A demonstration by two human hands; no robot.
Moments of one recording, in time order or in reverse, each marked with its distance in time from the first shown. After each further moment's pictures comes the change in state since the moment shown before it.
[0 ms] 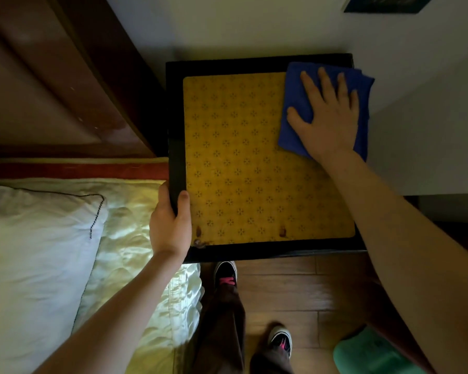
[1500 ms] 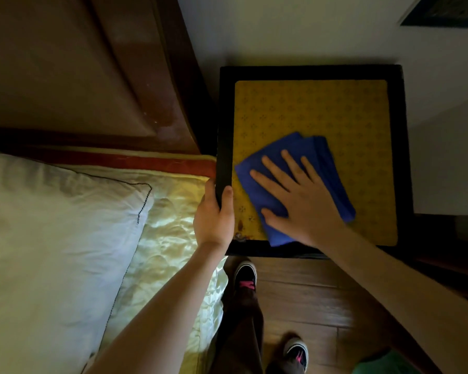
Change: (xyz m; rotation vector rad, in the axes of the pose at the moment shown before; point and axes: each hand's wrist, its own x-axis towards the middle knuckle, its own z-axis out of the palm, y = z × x) left_hand 0.004 -0.011 0.001 0.041 0.033 0.020; right_hand -0.123 -0.087 0.032 -0.092 -0.132 -0.603
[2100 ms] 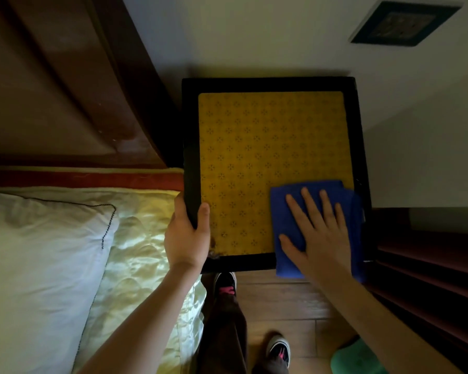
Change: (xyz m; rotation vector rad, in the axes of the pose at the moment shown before) left_hand 0.002 -0.002 0.000 0.031 -0.039 0.060; right_hand -0.081 0.020 0.008 0.045 0.046 0.411
